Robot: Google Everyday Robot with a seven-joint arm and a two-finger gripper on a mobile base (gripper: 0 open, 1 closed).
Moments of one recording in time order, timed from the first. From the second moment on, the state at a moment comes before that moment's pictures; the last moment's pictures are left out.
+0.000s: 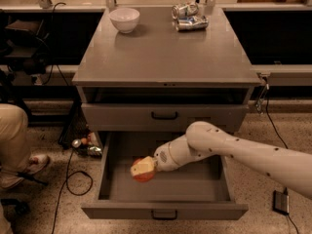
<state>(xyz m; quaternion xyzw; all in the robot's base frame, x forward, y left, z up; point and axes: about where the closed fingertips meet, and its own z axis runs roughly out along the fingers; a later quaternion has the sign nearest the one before) 0.493 0.040 0.567 -0.21 0.89 0.39 0.10</state>
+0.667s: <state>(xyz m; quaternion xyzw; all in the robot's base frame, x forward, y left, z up) 0.497 -0.001 0.665 -0.25 0.87 0.39 0.20</state>
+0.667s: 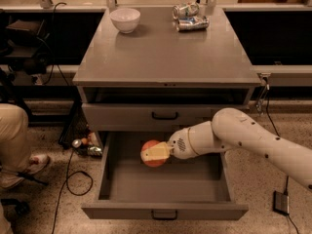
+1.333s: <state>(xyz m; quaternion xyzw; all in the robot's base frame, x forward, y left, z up) 0.518 -0.017 0.703 -0.26 0.85 0.37 0.27</state>
